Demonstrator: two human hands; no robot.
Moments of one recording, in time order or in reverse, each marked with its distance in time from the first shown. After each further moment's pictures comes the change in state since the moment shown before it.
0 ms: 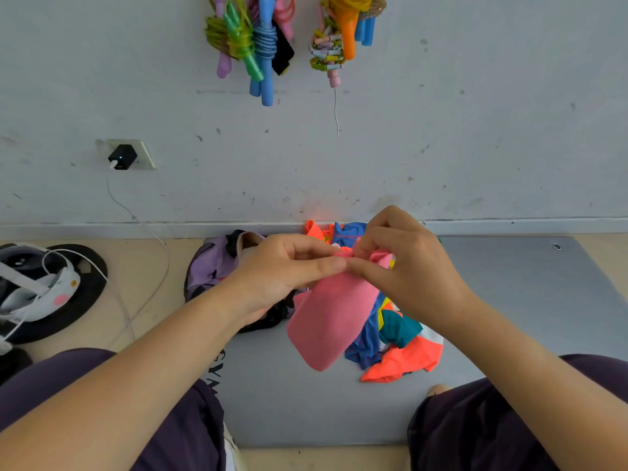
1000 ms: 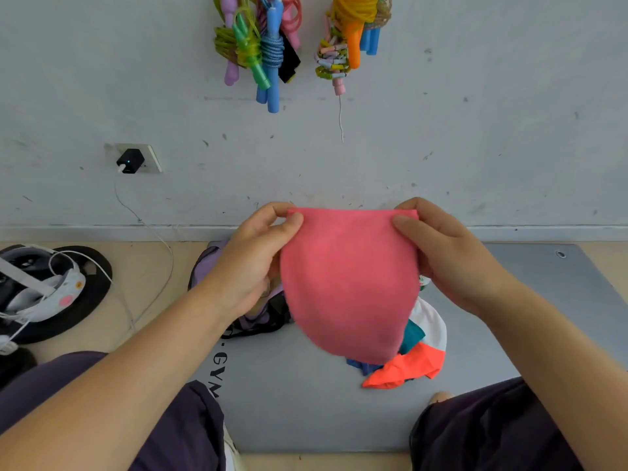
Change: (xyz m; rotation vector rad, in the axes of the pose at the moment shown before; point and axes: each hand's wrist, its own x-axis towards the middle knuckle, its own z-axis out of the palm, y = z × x) left_hand -0.001 0.008 -0.022 -0.233 0.138 0.156; right_hand 0.011 0.015 -0.029 0.617 -0.108 0.450
